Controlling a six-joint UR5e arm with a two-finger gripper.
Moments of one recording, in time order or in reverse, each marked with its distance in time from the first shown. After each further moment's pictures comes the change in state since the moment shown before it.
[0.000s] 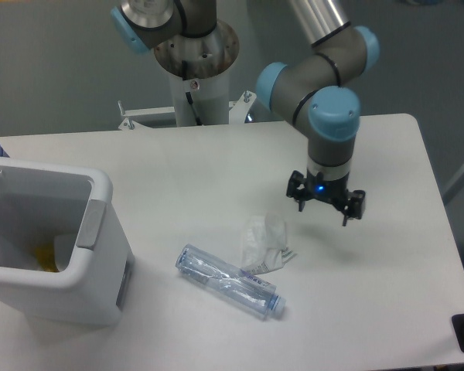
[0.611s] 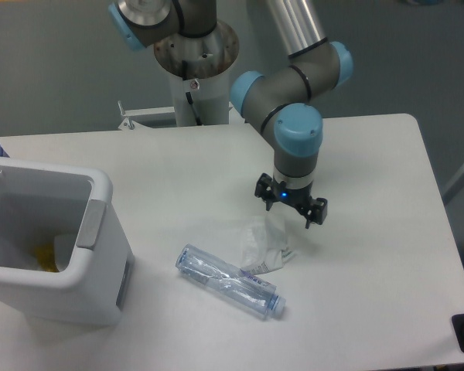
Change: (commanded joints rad) arm -0.080 0.011 -0.078 0.006 0.005 -0.041
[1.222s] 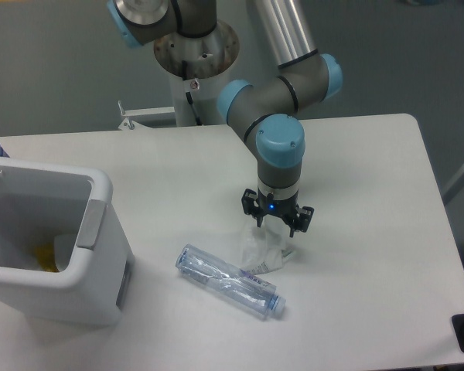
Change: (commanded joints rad) arm -0.023 -0.035 0.068 0.020 -0.002 -0.221
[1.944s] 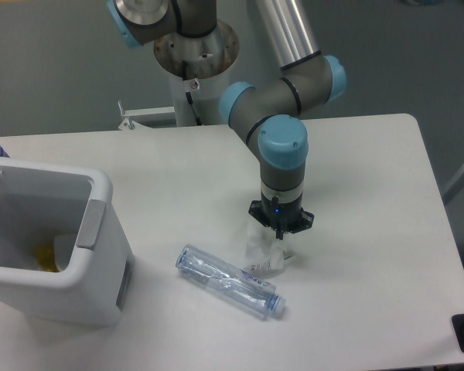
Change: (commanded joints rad) arm 0.005 0.011 0.051 -0.003 -0.011 -0.038
